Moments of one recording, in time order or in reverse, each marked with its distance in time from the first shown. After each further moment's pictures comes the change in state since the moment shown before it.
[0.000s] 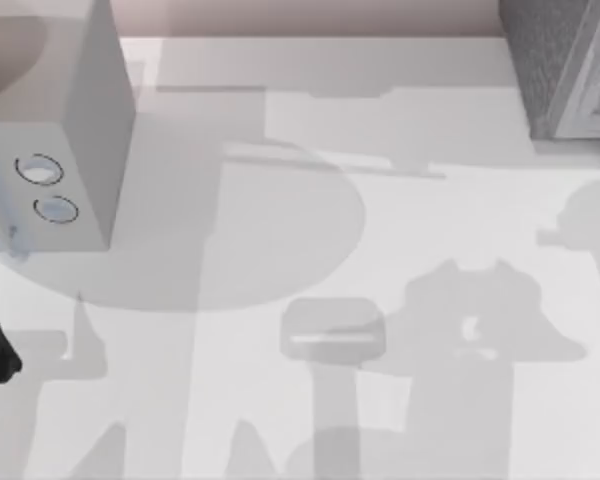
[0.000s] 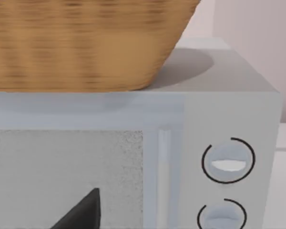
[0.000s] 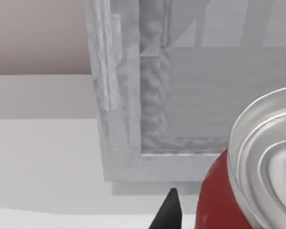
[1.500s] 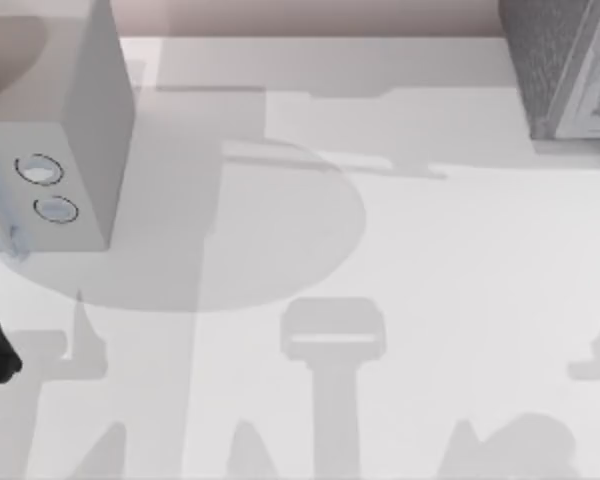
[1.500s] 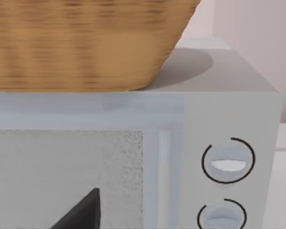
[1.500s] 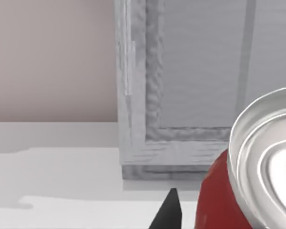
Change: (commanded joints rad) left arm 0.000 0.000 0.000 0.000 0.000 0.000; right arm 0.011 -1.242 -0.487 -0.461 -0.007 -0.017
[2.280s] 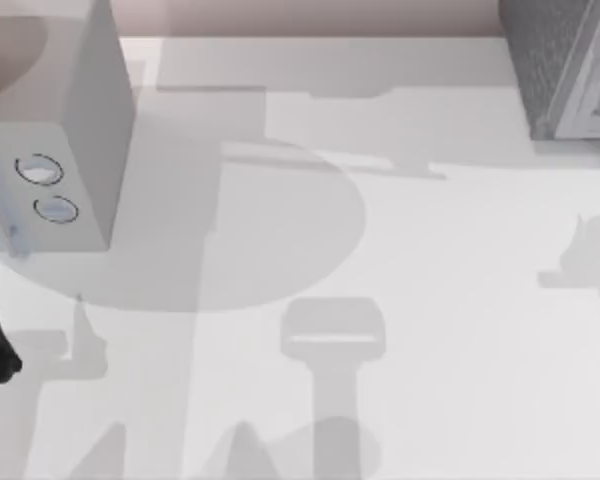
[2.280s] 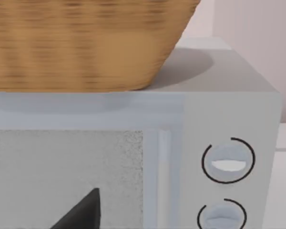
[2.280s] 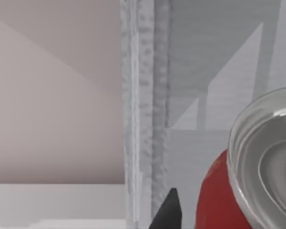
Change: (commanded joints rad) left arm 0.000 0.000 0.000 0.000 0.000 0.000; right arm 0.073 0.522 0.646 -0.162 0.076 0.008
